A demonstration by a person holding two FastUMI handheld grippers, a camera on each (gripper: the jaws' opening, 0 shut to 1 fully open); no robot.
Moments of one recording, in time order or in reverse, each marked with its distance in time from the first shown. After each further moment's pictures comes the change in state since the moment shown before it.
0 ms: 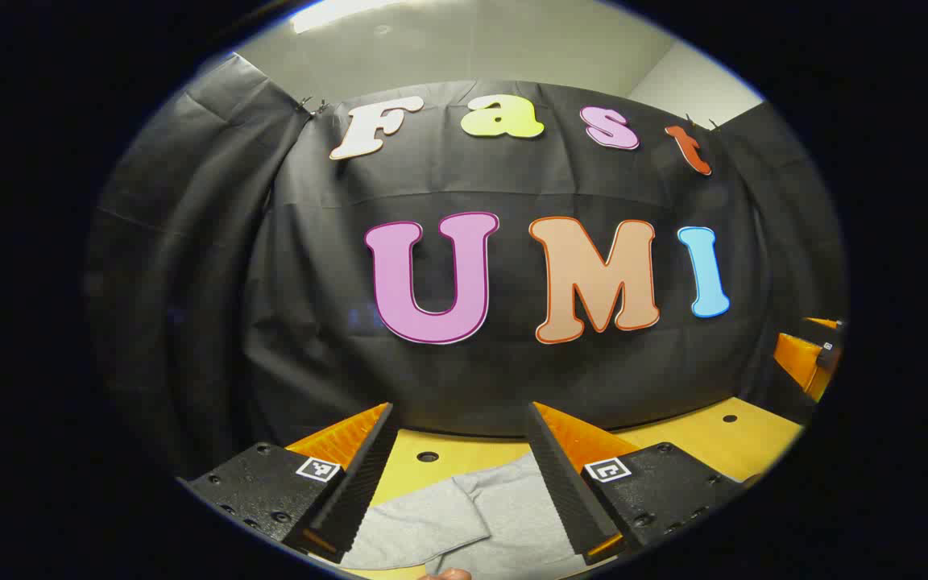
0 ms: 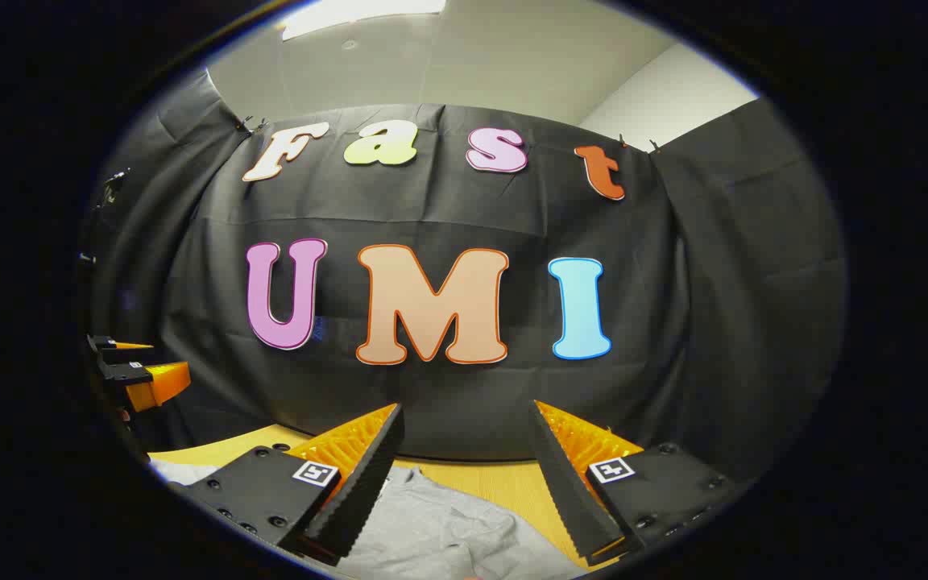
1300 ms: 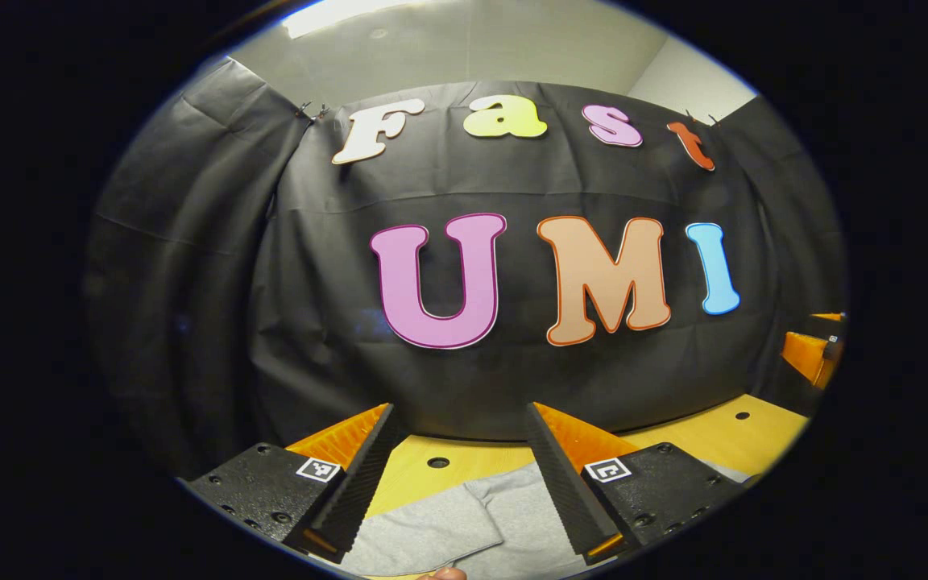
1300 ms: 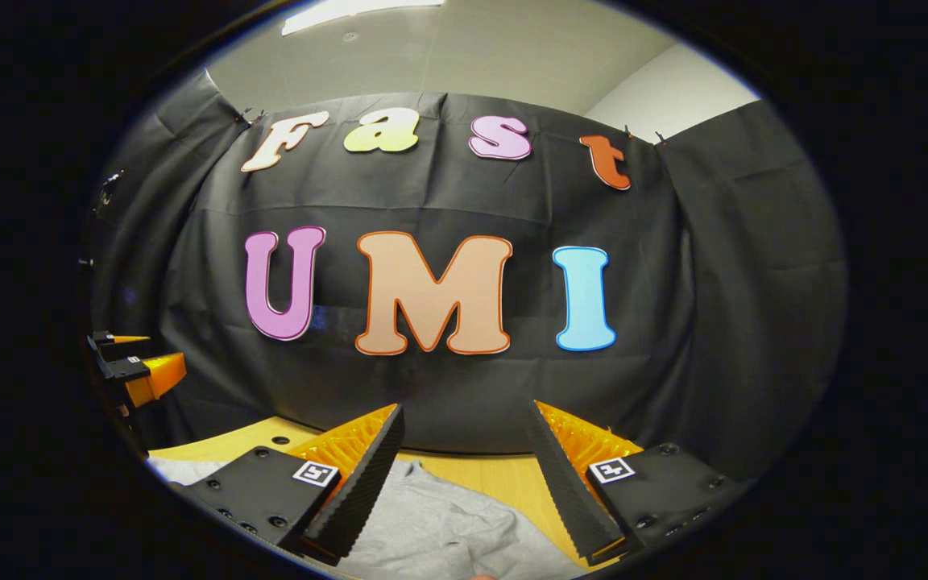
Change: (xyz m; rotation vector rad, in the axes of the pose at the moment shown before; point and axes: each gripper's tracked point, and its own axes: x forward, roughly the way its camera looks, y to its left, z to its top) left arm 0.016 0.004 -0.006 0.018 -0.008 0.012; right arm 0.010 -0.010 -0.013 -0.019 0.064 -0.011
